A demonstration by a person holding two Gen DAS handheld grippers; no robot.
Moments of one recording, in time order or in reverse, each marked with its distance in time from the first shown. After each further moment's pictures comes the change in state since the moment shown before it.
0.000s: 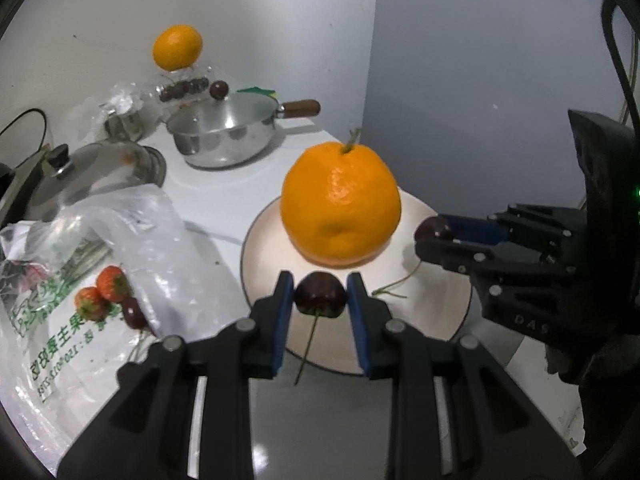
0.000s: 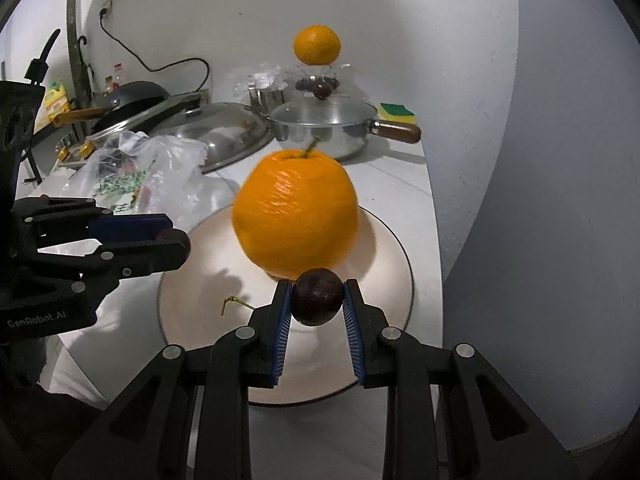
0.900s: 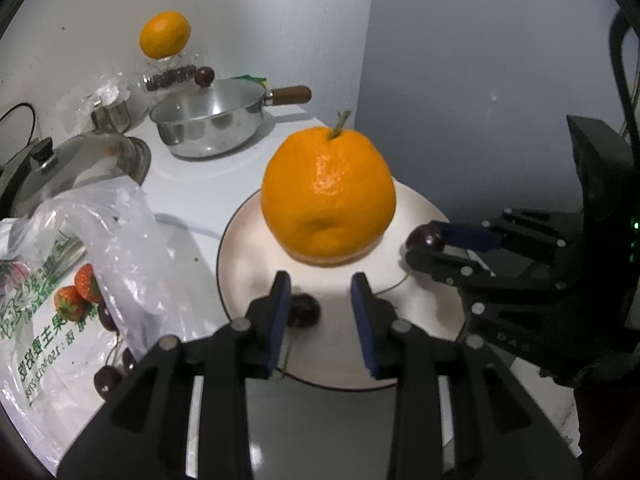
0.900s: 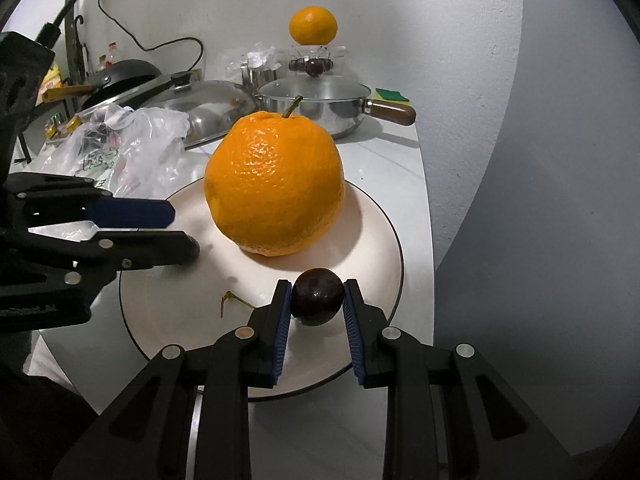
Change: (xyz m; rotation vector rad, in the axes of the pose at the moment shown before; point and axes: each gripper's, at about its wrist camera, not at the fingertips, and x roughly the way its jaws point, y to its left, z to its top) left arm 0.018 -0.005 0.004 -0.003 0.030 -0.016; right arm 0.013 -0.002 -0.009 -0.044 0.035 -0.046
